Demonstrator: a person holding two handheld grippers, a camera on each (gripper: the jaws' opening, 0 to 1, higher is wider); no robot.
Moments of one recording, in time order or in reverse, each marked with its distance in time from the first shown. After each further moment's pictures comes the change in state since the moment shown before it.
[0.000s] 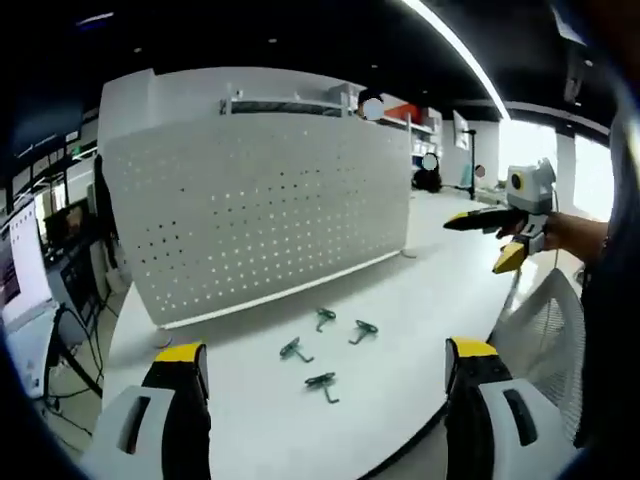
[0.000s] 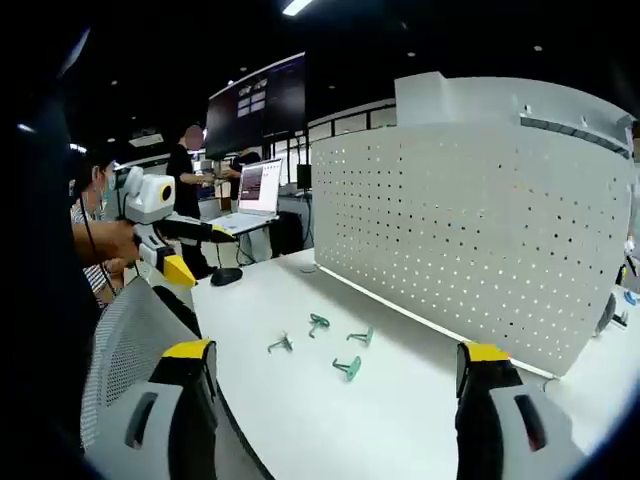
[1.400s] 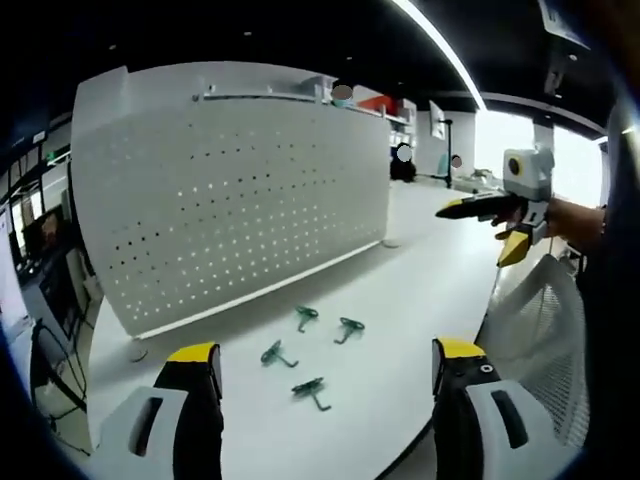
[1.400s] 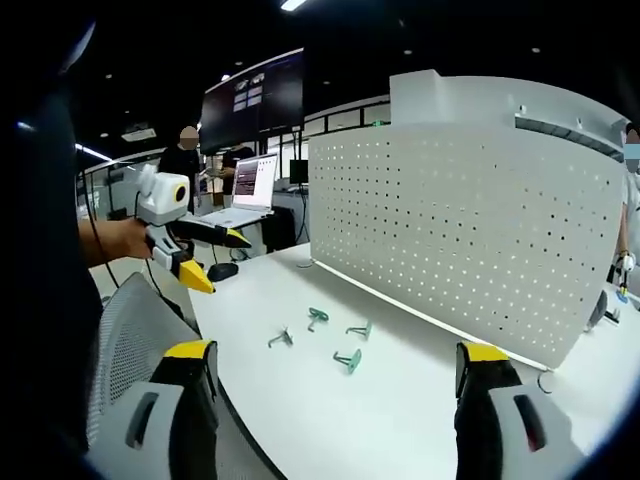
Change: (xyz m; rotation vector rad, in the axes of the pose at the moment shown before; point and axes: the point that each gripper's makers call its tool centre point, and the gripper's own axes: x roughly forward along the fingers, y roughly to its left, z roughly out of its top) left arm 0.033 0.001 0.003 0.061 0.013 -0.115; right arm -0.001 -0.001 0.002 -0.005 0.013 -0.051
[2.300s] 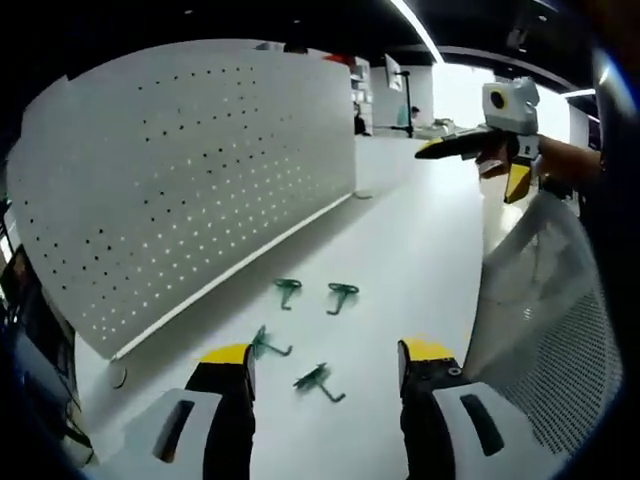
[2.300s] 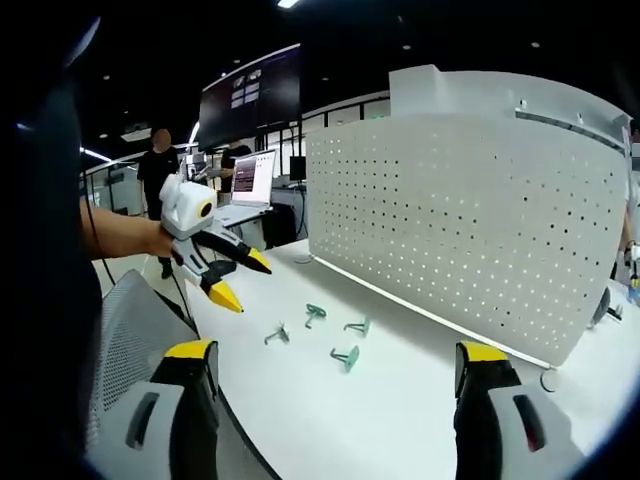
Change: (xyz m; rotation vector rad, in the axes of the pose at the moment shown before) left arm 0.048 0.006 -0.037 0.165 0.177 -0.155; right arm 0.006 -0.006 -0.005 0.006 0.015 0.004
